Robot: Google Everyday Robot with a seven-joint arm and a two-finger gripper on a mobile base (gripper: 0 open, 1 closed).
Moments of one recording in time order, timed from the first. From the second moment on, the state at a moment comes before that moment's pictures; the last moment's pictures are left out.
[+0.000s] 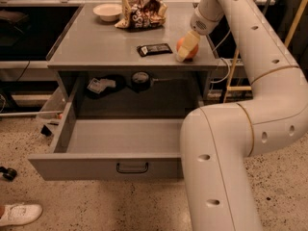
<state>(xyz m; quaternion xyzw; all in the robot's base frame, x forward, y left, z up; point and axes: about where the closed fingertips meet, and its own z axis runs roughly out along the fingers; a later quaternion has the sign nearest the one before) 0.817 -0.148 0.865 -0.50 0.83 0.00 0.25</state>
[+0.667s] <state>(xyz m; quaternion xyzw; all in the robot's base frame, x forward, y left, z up) 0.790 -0.186 0.972 -0.42 0.86 -0.10 0.26</state>
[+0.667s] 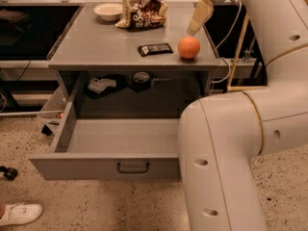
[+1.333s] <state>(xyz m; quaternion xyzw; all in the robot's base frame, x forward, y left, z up) 0.779 -0.175 0.959 -0.45 0.85 -0.08 0.24</state>
